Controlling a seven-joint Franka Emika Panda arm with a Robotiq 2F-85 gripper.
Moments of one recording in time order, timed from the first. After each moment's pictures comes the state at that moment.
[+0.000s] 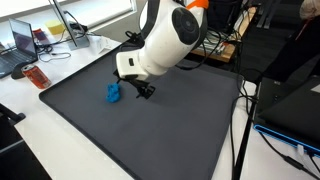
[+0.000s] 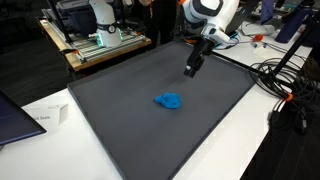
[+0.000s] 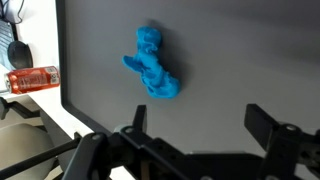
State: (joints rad) arm 0.32 0.70 -0.05 -1.63 -0.77 2.08 0.57
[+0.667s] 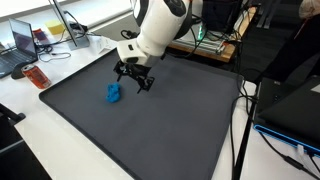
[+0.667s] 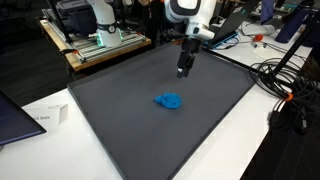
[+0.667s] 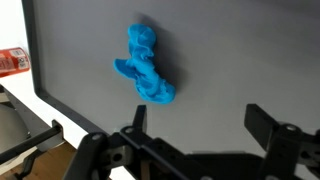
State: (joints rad) arm 0.24 0.53 -0.07 -1.93 -0.87 2.44 0.57
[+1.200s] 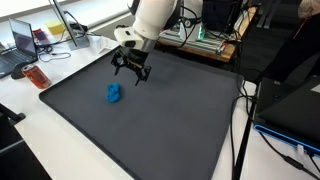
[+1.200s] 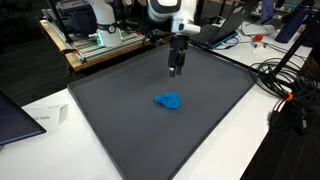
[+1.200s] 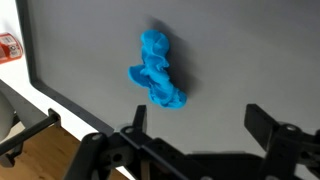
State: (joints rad) arm 0.19 0.41 -0.12 -2.12 -0.99 2.68 0.57
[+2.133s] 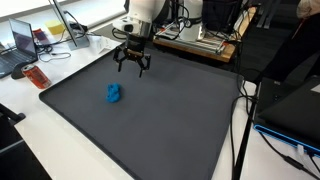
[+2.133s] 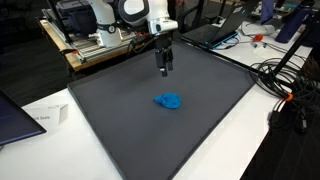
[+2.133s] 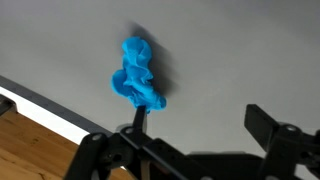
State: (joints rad) arm 0.02 0.34 -0.16 -2.34 -1.02 3.17 0.37
